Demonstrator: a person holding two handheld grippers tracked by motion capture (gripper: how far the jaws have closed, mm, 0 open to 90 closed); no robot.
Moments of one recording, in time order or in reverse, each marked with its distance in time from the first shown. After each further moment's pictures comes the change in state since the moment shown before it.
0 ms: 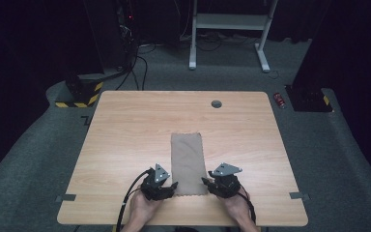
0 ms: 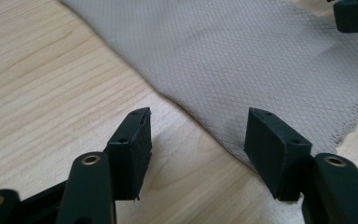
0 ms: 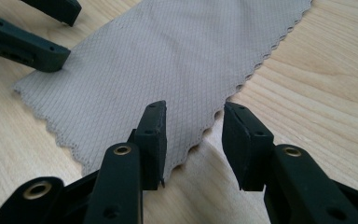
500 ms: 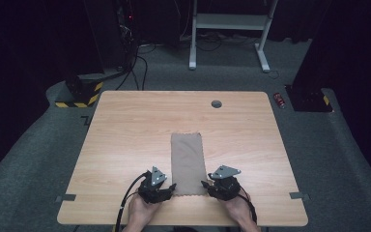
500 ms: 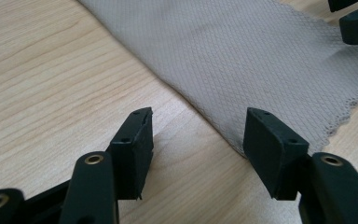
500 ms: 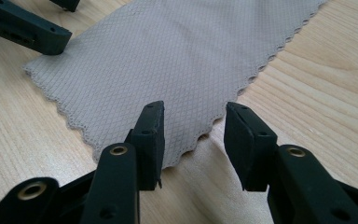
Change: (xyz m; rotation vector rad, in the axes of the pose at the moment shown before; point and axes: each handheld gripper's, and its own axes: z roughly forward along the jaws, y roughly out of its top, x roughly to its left) left arm 0.000 -0.009 -0.006 -0.020 0.005 -0.024; right arm 0.004 -0.003 -0.001 0.026 0.020 -0.042
